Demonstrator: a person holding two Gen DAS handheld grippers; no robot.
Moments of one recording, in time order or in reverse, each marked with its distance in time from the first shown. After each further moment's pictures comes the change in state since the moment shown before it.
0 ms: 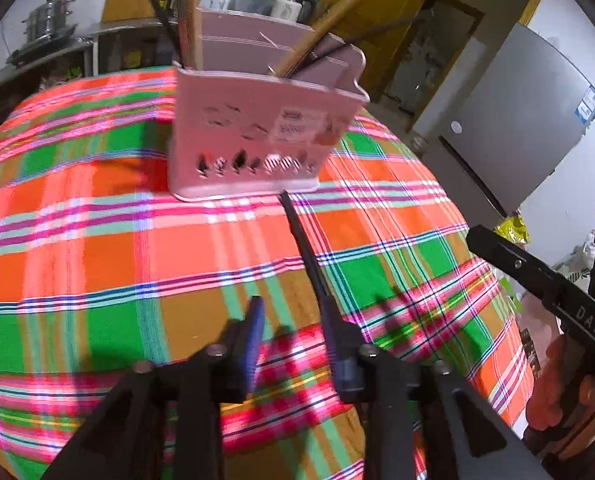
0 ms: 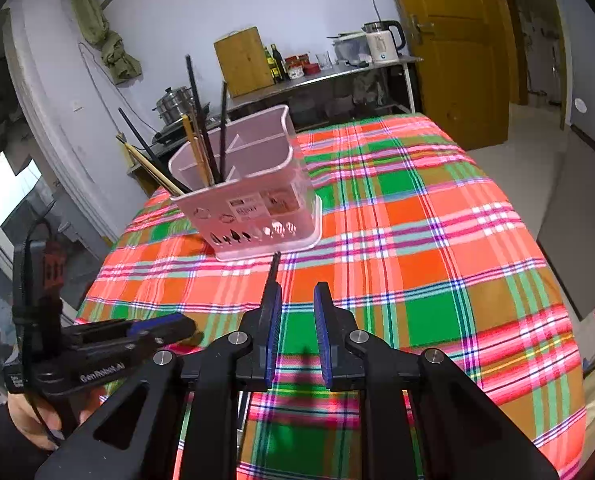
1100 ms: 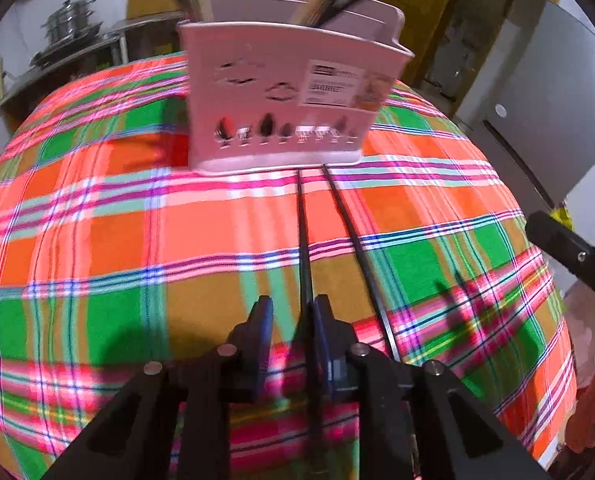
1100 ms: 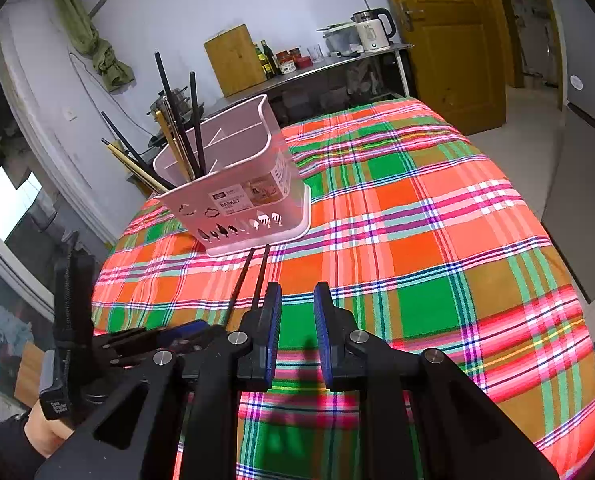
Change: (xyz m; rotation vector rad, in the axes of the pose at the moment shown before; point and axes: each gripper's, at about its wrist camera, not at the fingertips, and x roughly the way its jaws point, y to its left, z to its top) left arm 0.033 -0.003 -0.003 -0.027 0.035 0.189; right arm 0.007 -0.015 -0.004 0.053 0.012 0.024
